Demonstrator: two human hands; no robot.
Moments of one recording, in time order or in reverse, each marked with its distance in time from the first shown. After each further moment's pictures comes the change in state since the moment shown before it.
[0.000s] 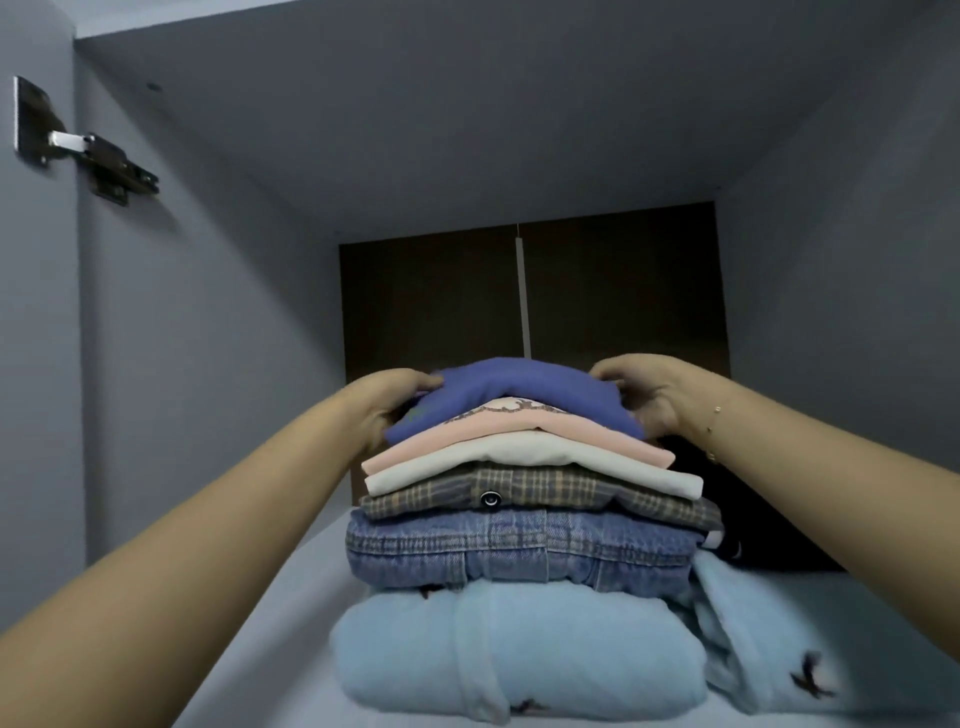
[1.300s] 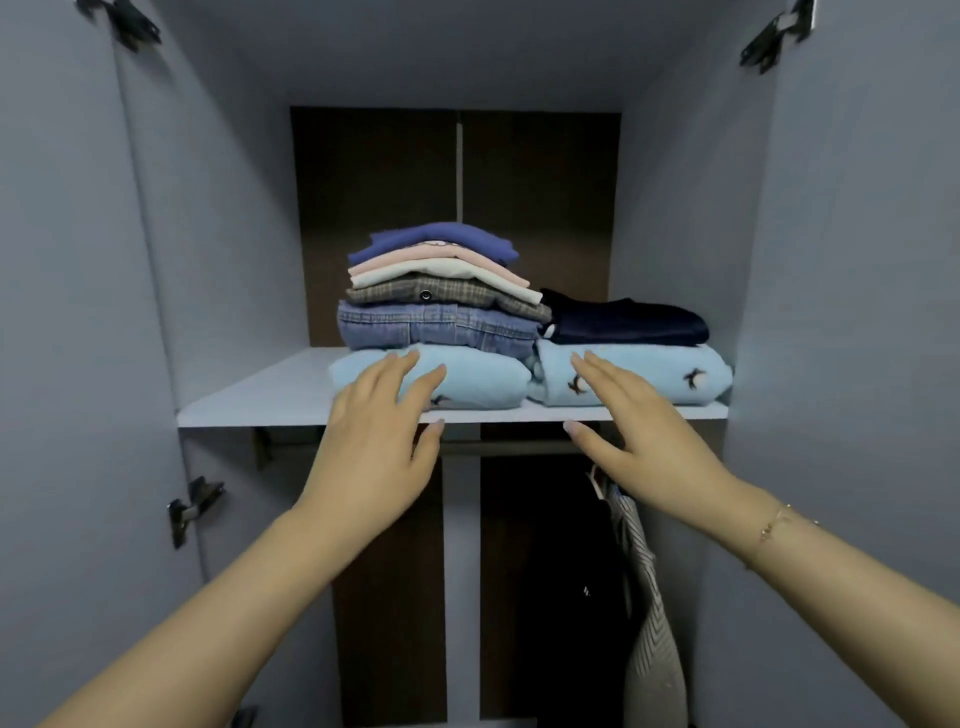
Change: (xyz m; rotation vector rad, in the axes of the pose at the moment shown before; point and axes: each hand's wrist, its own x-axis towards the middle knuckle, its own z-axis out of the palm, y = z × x) left_hand -0.285 -0.183 0.021 1.249 0.228 0.873; right_hand -0.261 0.233 -0.063 -1.520 0.397 -0.843
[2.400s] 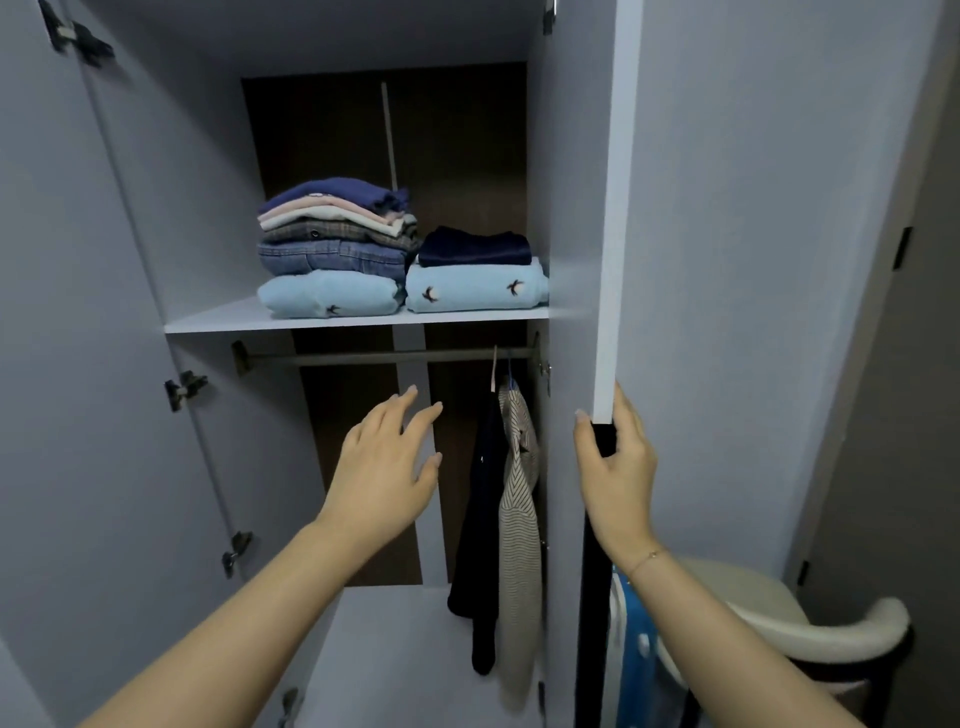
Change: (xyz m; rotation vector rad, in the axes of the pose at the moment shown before) left_hand -0.147 0.290 -0.022 0.041 -0.259 -0.105; right_hand -0.279 0.073 -0.093 0.705 0.568 0.351
